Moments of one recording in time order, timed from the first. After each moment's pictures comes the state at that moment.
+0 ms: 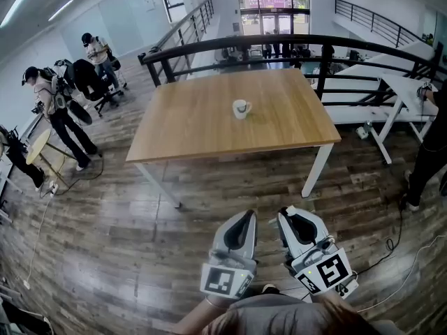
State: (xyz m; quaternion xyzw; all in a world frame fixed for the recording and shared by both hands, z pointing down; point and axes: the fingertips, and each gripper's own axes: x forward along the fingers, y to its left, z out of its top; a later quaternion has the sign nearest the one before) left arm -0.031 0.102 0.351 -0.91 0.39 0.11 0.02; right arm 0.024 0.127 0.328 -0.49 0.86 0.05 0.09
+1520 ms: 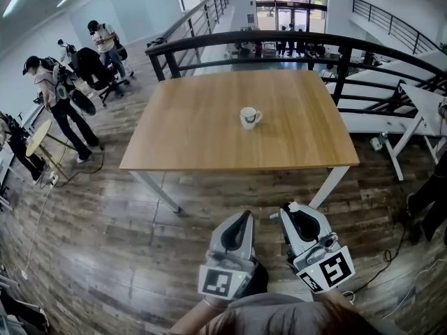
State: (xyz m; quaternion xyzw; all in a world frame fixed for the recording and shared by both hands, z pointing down) left arm -0.013 -0.026 0.377 -0.90 0.43 0.11 0.01; right arm 0.051 -0.011 0.341 -0.46 0.88 0.05 0.10
